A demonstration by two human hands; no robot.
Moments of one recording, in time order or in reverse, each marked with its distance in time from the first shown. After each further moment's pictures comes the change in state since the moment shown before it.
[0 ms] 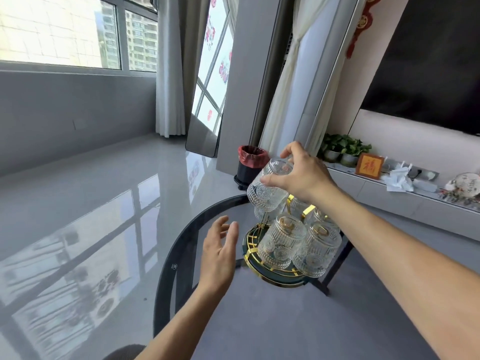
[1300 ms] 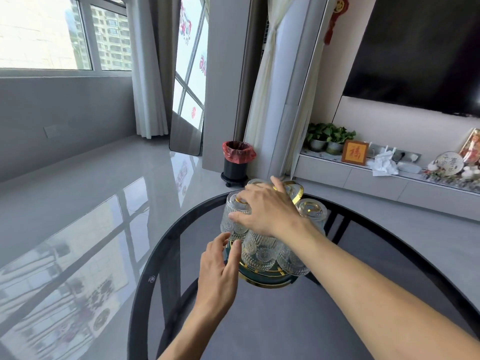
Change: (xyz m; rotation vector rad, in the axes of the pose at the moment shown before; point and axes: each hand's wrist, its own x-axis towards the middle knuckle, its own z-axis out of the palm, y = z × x) left_hand -0.013 -0.015 0.033 0.218 -0.114 0.029; right_hand -0.009 0.034 0.071 -0.398 -0.160 -0.214
